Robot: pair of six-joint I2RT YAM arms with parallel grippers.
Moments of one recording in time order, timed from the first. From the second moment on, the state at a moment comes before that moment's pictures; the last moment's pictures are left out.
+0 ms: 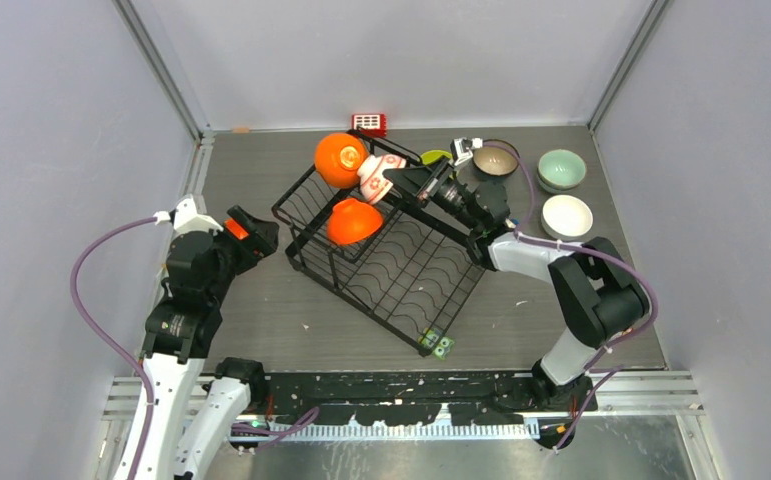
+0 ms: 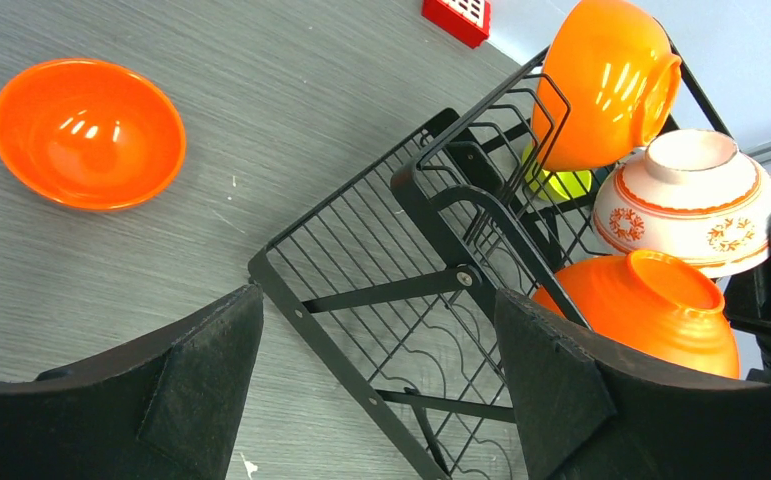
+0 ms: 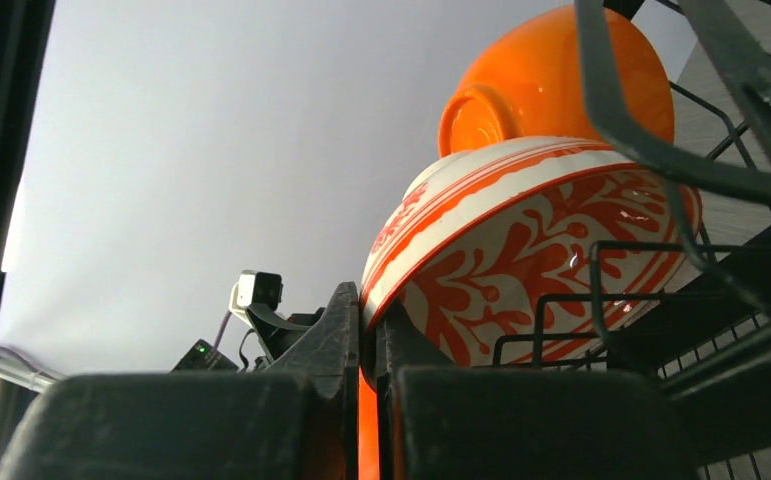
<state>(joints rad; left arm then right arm) -0.17 0.60 0.86 -0.59 -0.11 -0.63 0.50 1.64 0.85 1.12 -0.42 1.41</state>
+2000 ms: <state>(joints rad) -0.17 0.63 1.01 -0.60 -0.05 -0.66 0.52 1.34 1.07 0.92 -0.62 1.27</state>
